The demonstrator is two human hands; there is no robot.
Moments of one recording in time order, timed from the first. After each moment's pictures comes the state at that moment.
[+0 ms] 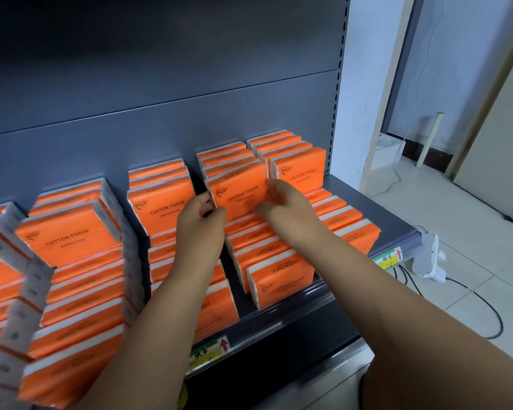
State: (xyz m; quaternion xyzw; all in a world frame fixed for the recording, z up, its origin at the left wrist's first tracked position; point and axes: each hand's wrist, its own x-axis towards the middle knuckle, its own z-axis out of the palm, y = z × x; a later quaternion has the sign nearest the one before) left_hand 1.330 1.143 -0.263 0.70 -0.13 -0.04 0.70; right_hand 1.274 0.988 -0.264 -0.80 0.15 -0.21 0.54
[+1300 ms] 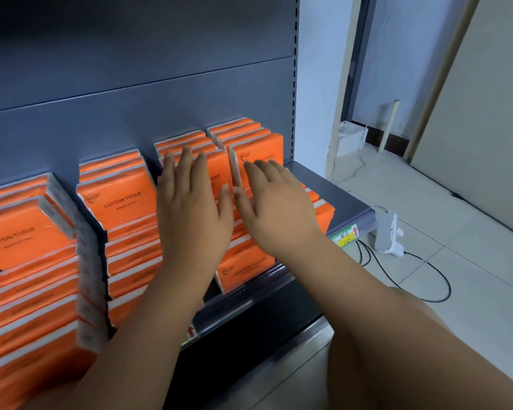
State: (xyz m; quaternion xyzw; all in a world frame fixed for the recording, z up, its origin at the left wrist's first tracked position) left_hand 1.294 1.115 -0.262 0.86 -0.32 0.29 0.28; right_hand 1.221 0.990 -0.263 -0.93 0.15 -0.32 0.10
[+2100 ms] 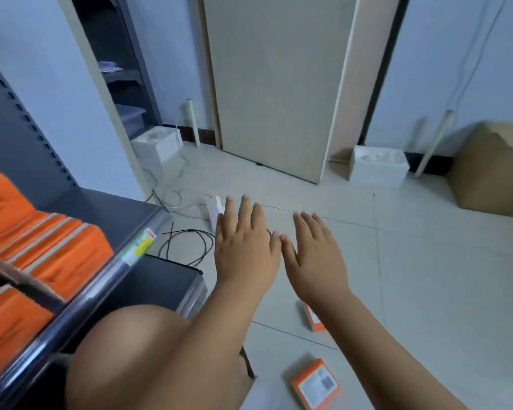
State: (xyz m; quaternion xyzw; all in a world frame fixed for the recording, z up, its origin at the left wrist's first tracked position) left_hand 0.981 0.919 -0.318 0.73 -0.65 0.06 0.17; right_hand 0.846 0.898 -0.354 -0.77 0.58 -0.27 0.07
